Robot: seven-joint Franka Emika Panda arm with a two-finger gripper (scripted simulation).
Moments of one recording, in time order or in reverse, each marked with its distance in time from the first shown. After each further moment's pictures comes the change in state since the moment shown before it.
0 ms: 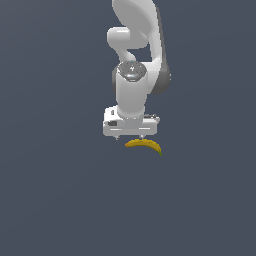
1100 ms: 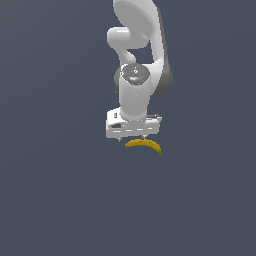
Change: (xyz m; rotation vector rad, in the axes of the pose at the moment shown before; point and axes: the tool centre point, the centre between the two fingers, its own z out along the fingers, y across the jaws) arm 0.000 -0.010 0.005 0.007 -0.017 -0.078
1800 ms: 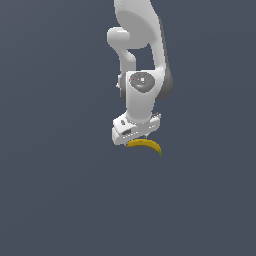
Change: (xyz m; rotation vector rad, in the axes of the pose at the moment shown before) arm -0.009 -0.019 0.028 -0.009 -0.003 -0.323
